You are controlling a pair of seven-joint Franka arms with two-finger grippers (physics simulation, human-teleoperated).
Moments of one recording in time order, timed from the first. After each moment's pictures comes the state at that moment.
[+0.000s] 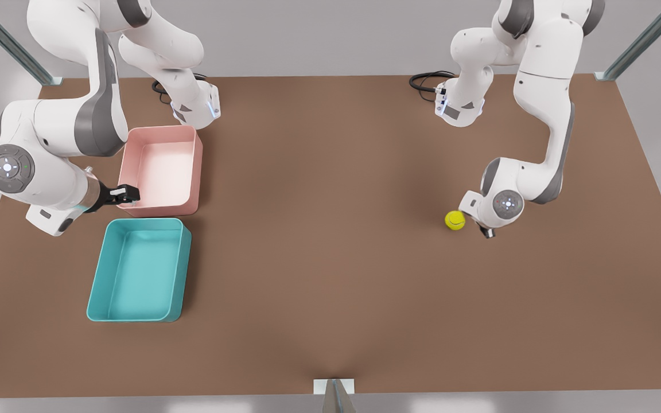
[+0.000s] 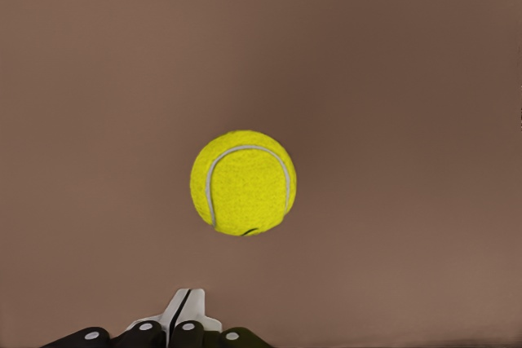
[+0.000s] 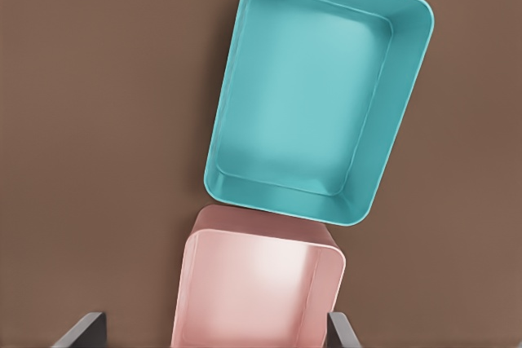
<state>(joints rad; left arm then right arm) -0.02 0.32 -0.10 -2.18 0.24 2.23 1.07 -0.04 0.27 0.15 -1.34 -0.13 1.35 -0.13</state>
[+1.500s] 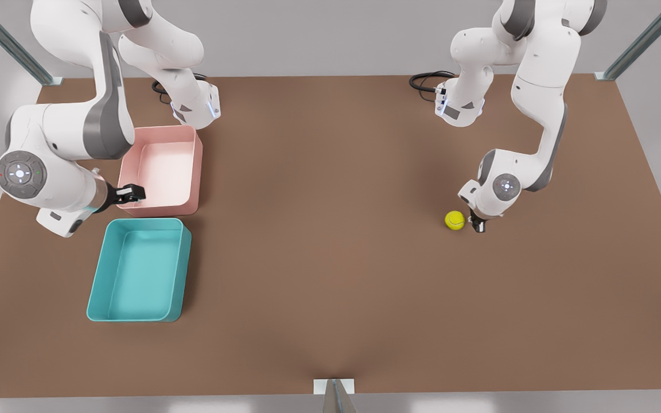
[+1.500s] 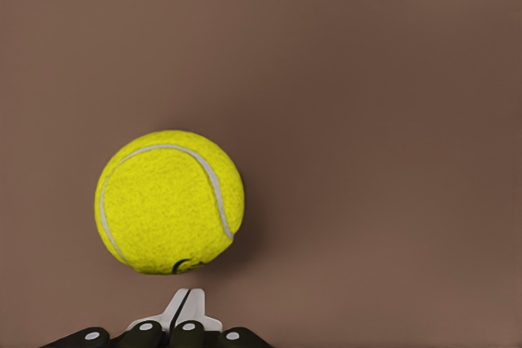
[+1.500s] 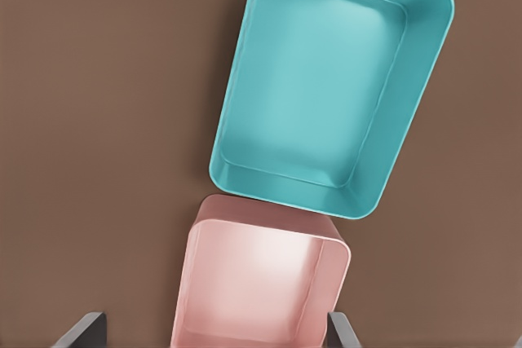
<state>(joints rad) -0.02 0.32 -0.07 -2.39 0.22 2.58 1.29 -0.03 0.27 0.15 -1.35 -0.13 1.33 -0.14</state>
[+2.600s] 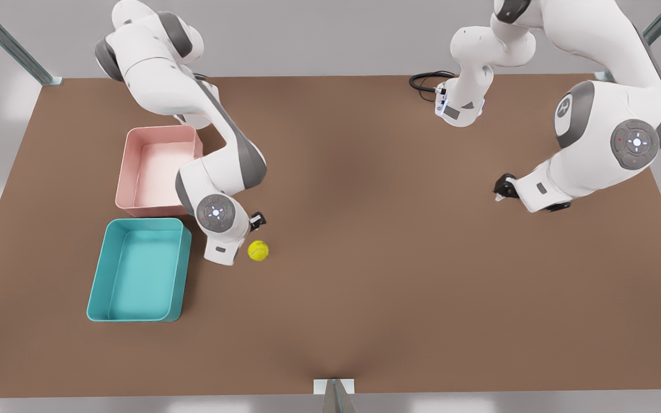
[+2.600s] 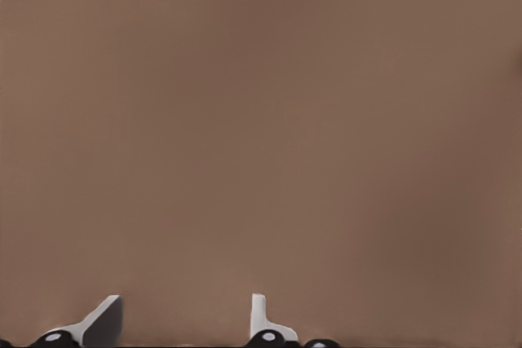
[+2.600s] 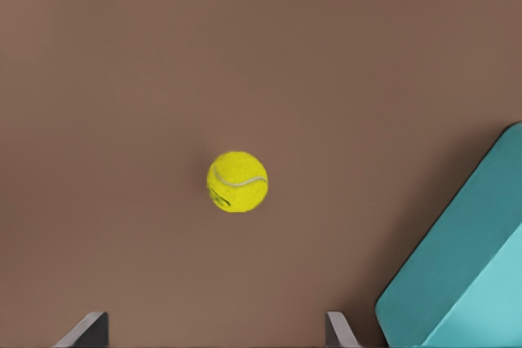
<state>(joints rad) -0.12 0.27 -0.02 -1.28 -0.05 1.38 0.16 0.33 0.60 0.15 -1.26 -0.07 1.65 -0.01</state>
